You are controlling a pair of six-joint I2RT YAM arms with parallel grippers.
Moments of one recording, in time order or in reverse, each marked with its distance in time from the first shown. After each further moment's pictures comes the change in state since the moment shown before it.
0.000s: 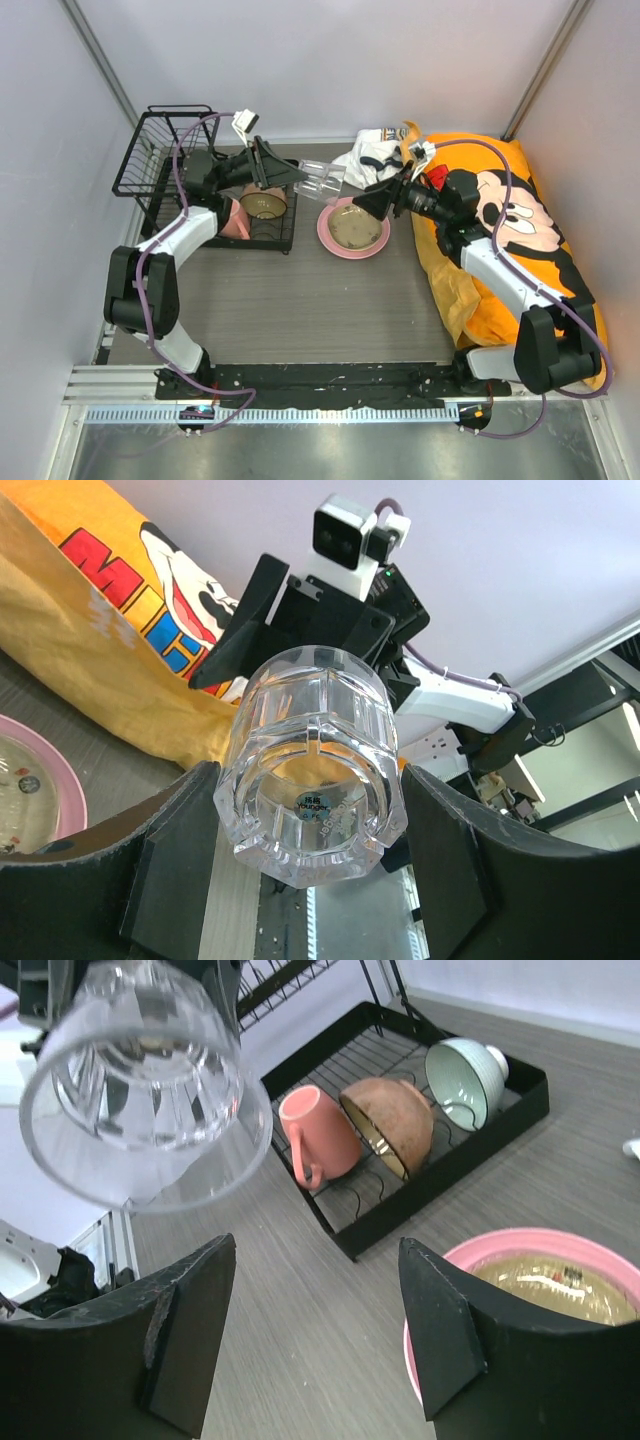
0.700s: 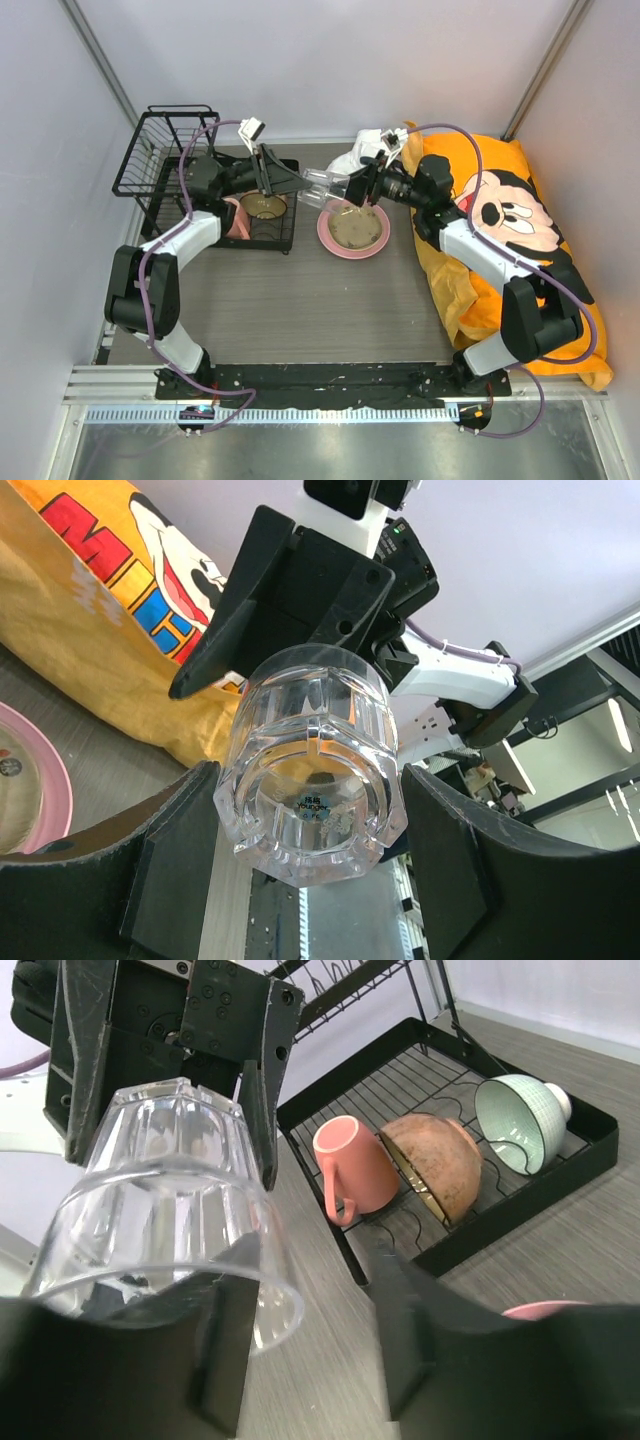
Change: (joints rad) left arm -0.024 0.000 -0.055 0.035 0.004 -0.013; right arm 0.112 0.181 0.171 0.063 0.028 0.050
